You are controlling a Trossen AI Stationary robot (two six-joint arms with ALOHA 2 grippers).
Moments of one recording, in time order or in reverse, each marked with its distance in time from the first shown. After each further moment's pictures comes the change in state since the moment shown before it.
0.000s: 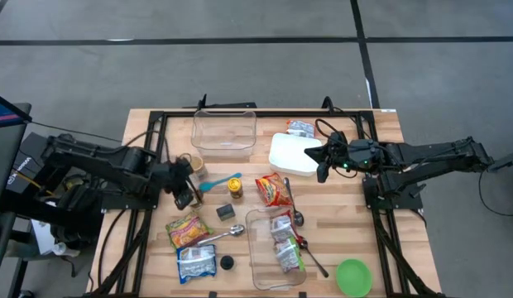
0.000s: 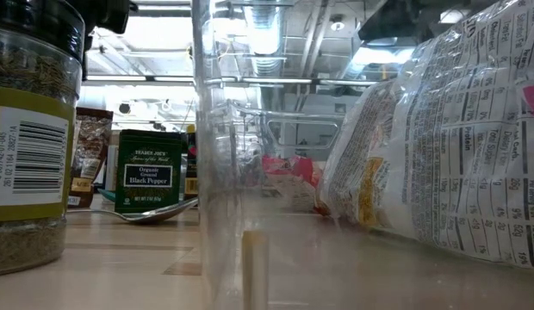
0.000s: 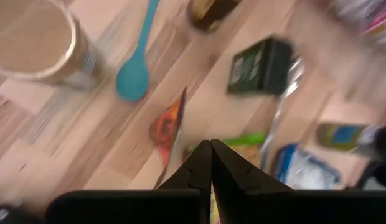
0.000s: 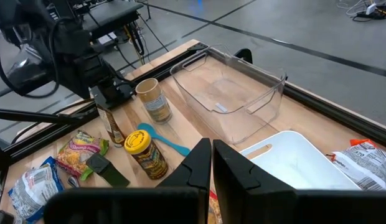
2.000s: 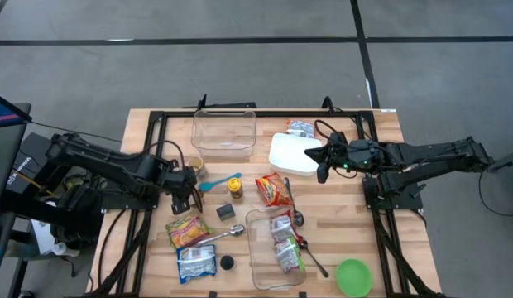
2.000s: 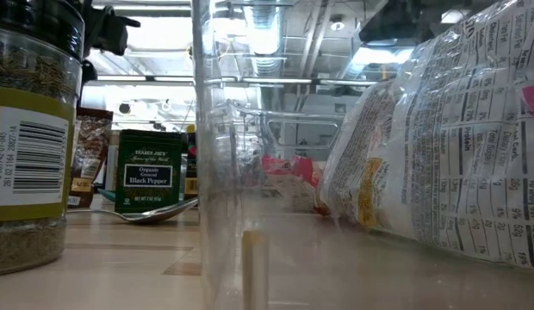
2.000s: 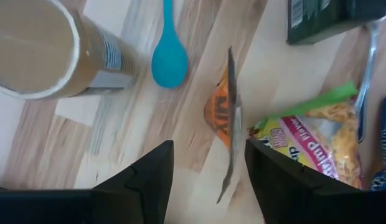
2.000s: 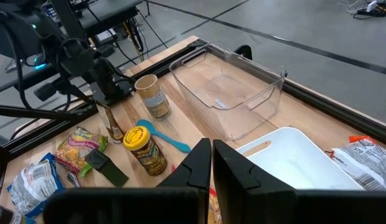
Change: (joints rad) left arm -0.018 0.088 -0.079 -0.032 -0.074 0.297; right arm 0.002 0.000 0.000 -0.015 -0.003 0.002
